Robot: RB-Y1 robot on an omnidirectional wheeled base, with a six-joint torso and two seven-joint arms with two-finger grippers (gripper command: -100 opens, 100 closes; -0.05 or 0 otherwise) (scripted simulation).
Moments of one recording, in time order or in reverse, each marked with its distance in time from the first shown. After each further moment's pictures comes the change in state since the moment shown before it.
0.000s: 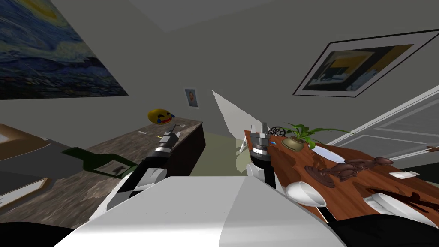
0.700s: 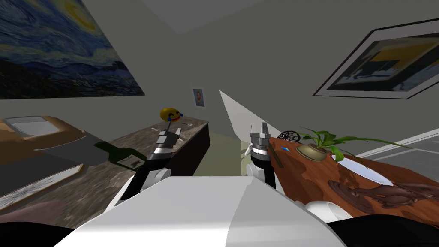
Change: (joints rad) left arm 0.007 -0.076 -0.052 -0.023 -0.042 -0.208 0.080; right arm 0.000 0.000 0.000 0.000 0.000 0.000 0.000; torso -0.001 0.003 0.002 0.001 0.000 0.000
